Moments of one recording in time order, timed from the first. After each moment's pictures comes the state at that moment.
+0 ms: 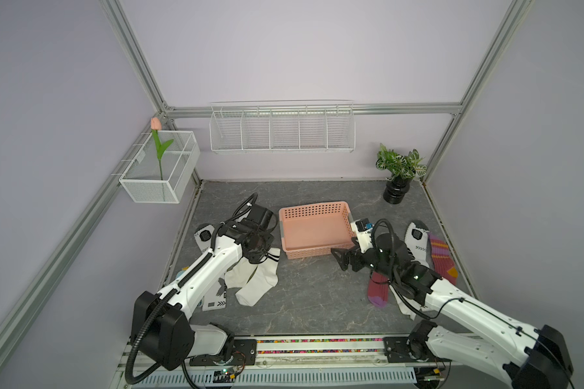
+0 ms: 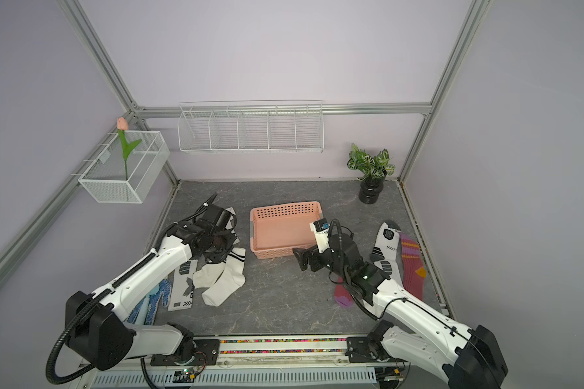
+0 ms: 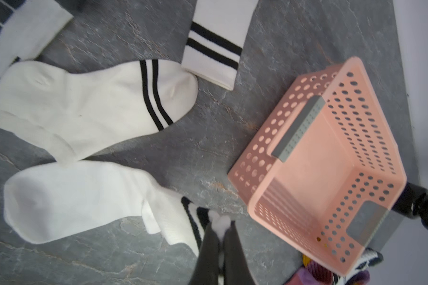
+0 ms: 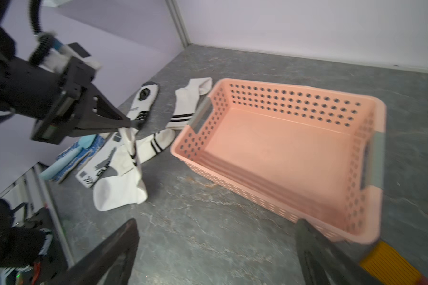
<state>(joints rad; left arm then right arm) -0.54 1.30 1.10 -0.90 -0.07 -1.31 0.80 1.05 0.74 -0.11 -0.06 0.26</state>
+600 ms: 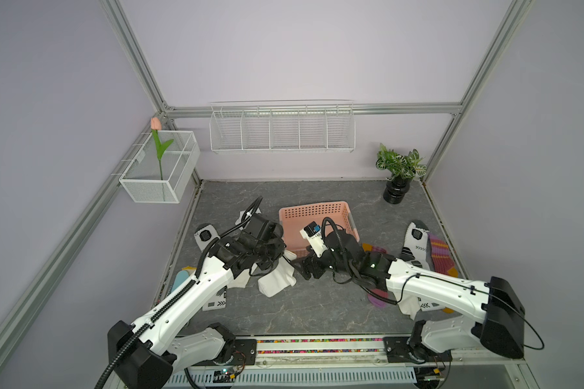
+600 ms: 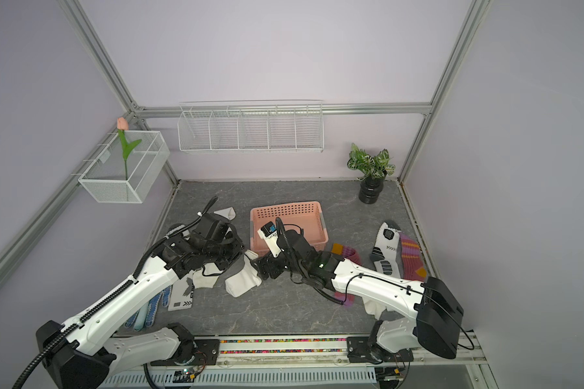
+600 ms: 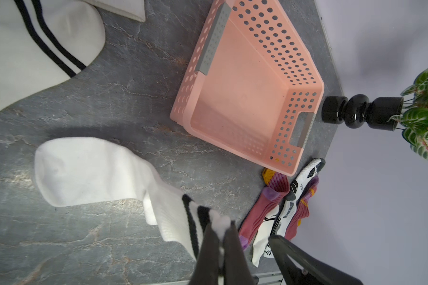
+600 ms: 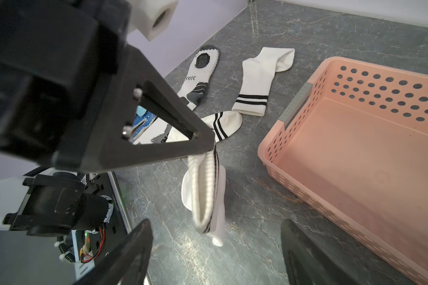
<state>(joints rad) -0.67 1.14 1.07 -0.80 0.04 -1.28 1.03 1.40 1.02 -0.17 -0.05 0.34</state>
